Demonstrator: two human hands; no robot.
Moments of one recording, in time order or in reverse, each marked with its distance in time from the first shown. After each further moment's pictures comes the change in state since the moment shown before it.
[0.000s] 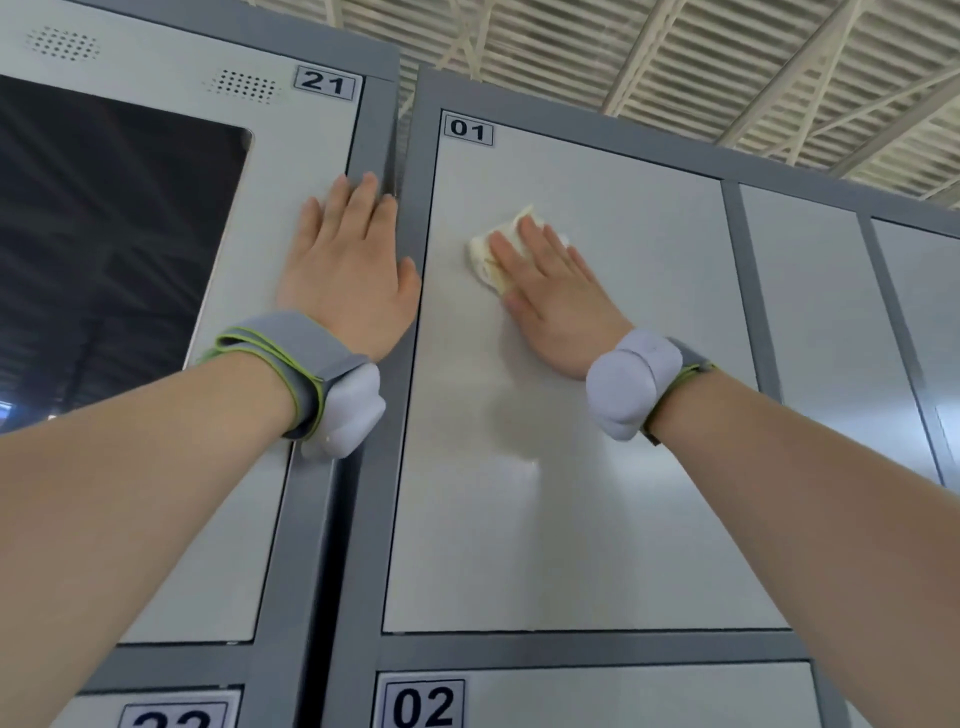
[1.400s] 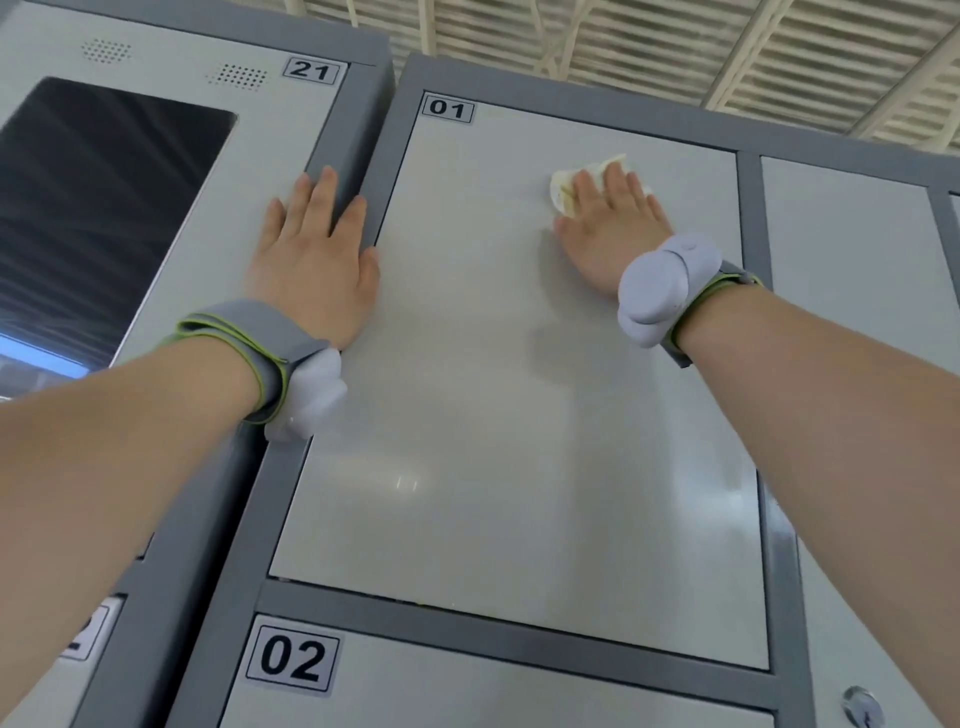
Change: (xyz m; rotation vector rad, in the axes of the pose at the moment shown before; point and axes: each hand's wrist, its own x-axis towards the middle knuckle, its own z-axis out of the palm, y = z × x) left_hand -0.017 0.022 0.022 0.129 0.110 -0.109; right_hand 0.019 0.082 -0.014 0.037 0.060 0.195
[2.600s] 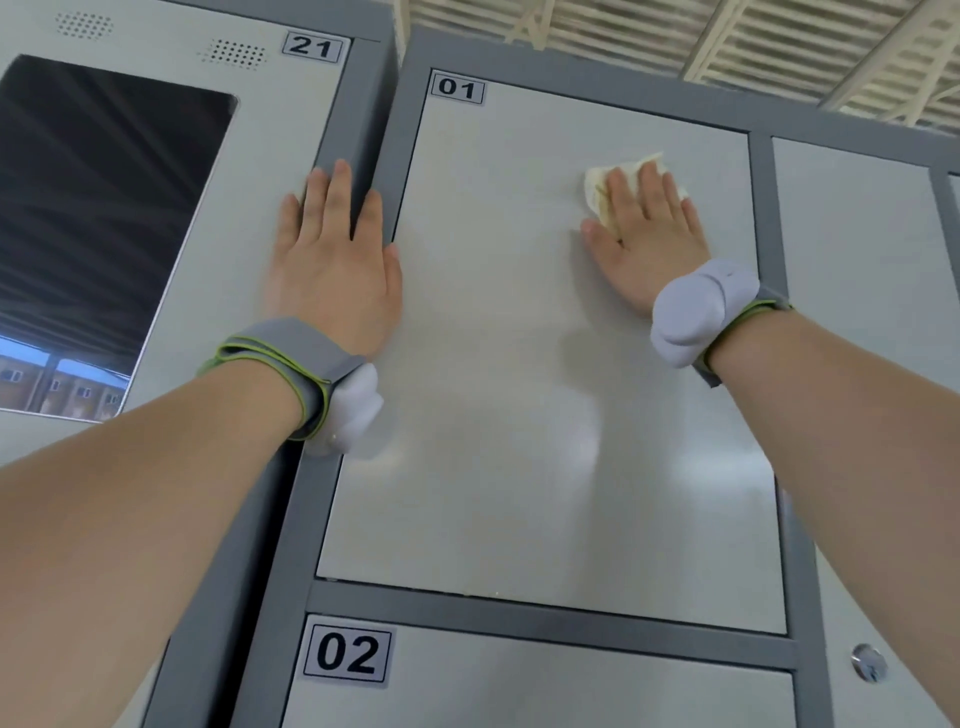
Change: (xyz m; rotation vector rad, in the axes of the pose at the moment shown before) left_hand -0.008 0.000 0.001 -0.009 0.037 0.045; right_hand -0.020 0.008 0.006 0.002 0.010 0.072
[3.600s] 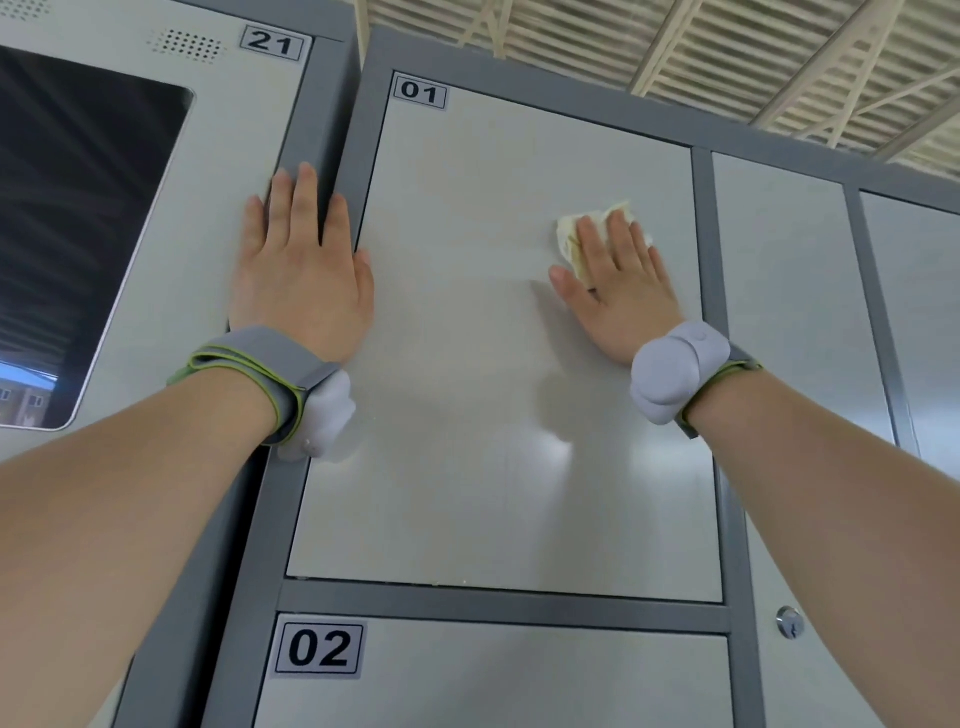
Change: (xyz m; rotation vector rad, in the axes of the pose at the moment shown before) left_hand -0.004 0.005 -0.002 -0.027 0.002 -0.003; right_hand -0.038 0.014 0.007 0.010 -0.035 -0.014
